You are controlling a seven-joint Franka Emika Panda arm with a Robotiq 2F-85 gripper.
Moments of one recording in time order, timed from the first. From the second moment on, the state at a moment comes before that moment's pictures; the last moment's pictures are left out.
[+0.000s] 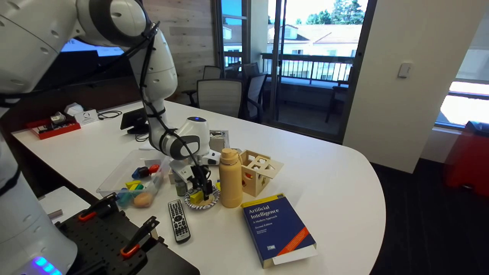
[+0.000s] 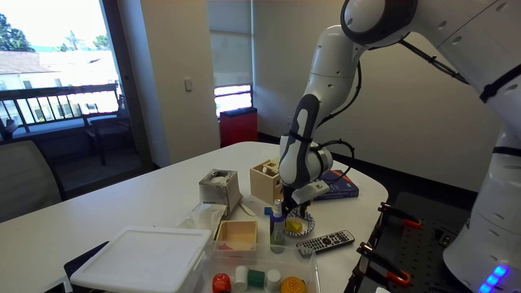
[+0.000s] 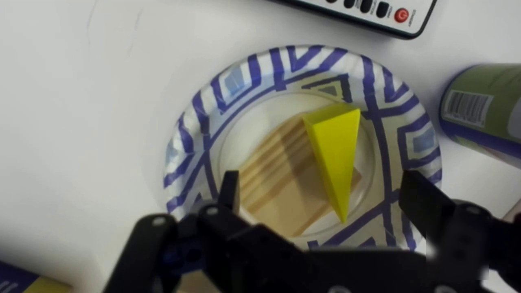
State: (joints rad) arm -0.06 0.79 -0.02 -2.23 0.11 2.97 0.13
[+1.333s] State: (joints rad) arm -0.08 0.81 0.02 -2.21 0.12 2.92 0.12
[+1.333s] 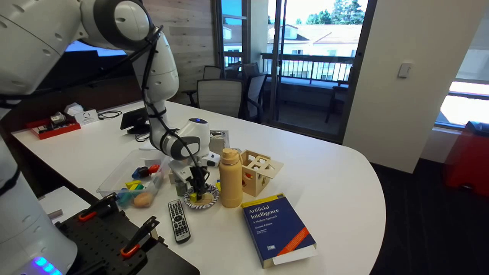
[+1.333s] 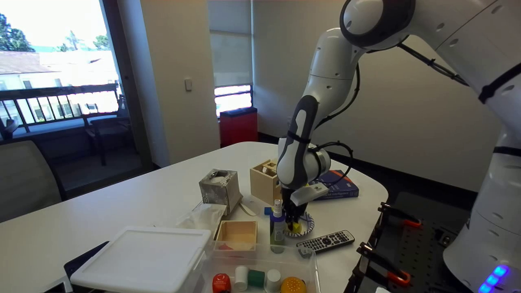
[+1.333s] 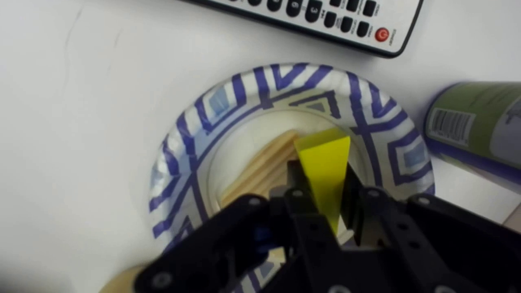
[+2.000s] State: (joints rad) arm -0.08 0.62 0.03 -2.26 0.12 2.96 0.09
